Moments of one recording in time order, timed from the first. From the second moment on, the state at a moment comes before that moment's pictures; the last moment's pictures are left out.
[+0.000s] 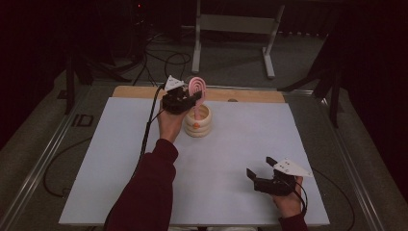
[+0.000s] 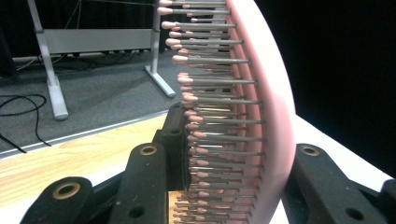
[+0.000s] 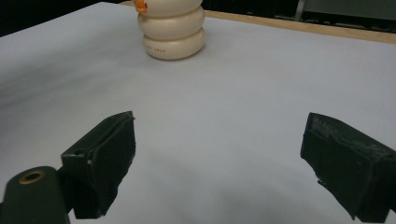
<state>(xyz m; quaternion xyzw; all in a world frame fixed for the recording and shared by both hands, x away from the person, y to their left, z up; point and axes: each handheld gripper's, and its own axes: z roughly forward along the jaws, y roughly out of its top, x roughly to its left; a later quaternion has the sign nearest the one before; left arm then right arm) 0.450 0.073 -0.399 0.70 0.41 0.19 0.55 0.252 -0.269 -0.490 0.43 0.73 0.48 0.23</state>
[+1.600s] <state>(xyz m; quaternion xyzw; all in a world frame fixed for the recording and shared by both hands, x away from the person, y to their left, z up) 0.455 0.074 -0.424 0.69 0.44 0.17 0.54 0.251 -0.268 -0.490 0.43 0.73 0.48 0.23</state>
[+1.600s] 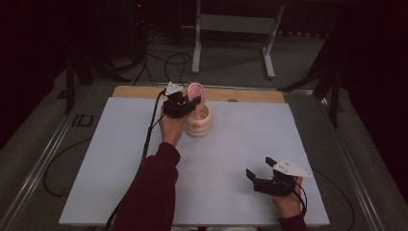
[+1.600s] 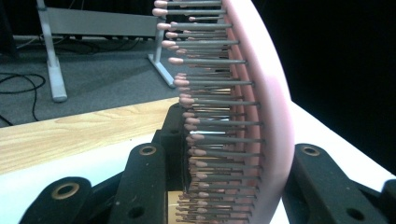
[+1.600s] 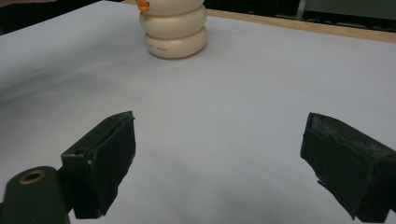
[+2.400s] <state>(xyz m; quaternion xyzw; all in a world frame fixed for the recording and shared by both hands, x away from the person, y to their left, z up) 0.461 0.089 -0.426 0.70 0.47 0.18 0.51 0.251 -0.268 -0.490 0.43 0.73 0.48 0.23</state>
